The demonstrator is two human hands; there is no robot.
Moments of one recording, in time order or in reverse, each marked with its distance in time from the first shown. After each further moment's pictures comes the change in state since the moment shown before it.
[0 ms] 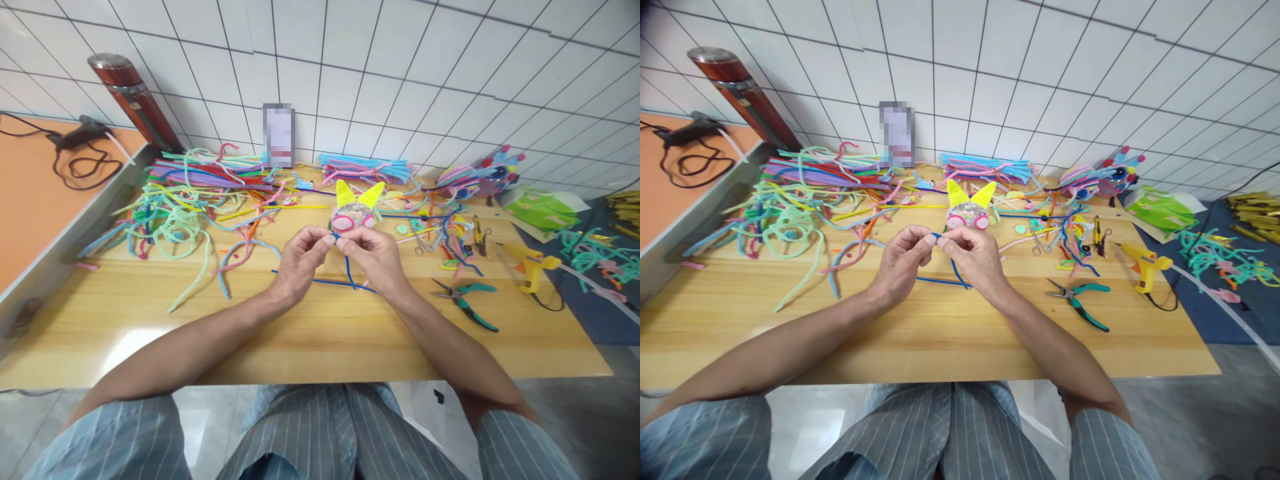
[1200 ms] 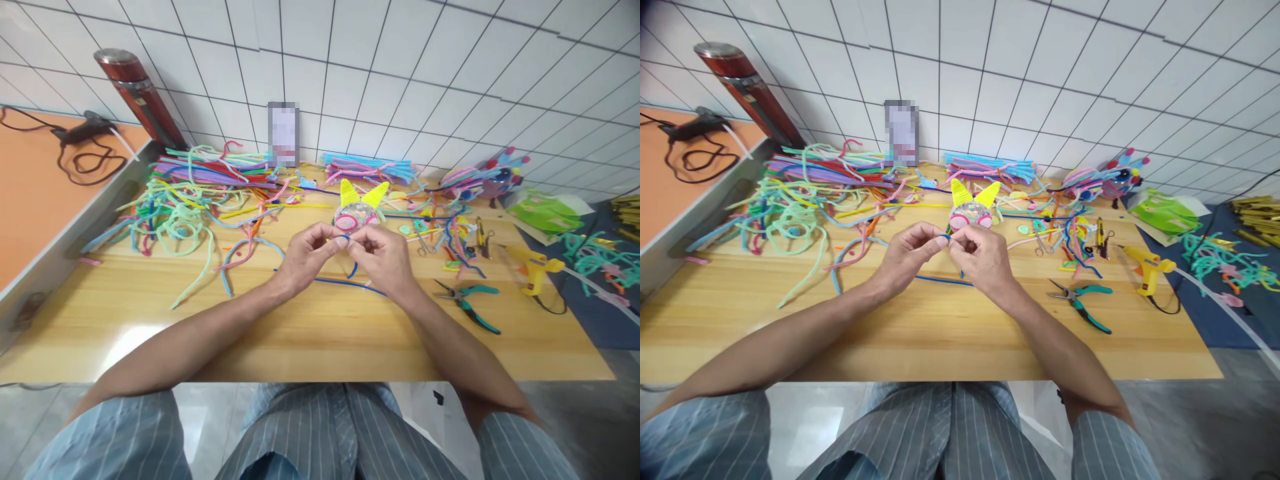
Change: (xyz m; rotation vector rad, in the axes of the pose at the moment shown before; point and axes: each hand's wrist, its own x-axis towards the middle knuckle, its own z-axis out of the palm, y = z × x) left_hand 0.008 0.014 -0.004 0.172 -0.134 0.038; right_hand -0.001 -0.014 -0.006 -0.299 0.031 -0.179
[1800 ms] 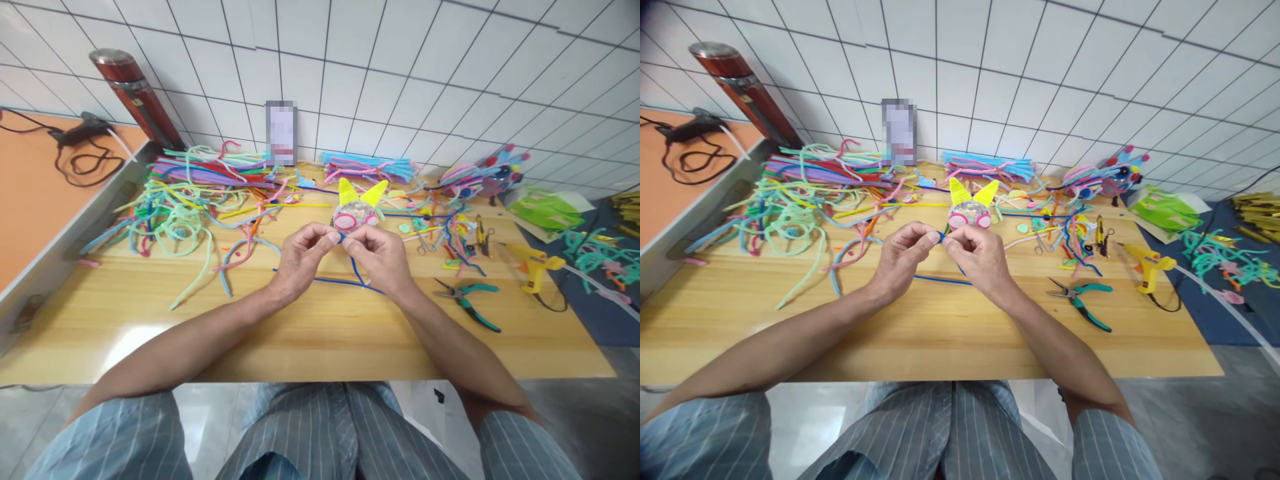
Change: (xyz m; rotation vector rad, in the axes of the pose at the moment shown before) left_hand -0.007 0.003 0.004 -0.054 0.101 0.056; right_hand -0.002 -0.003 0.002 0.171 -0.051 0.153
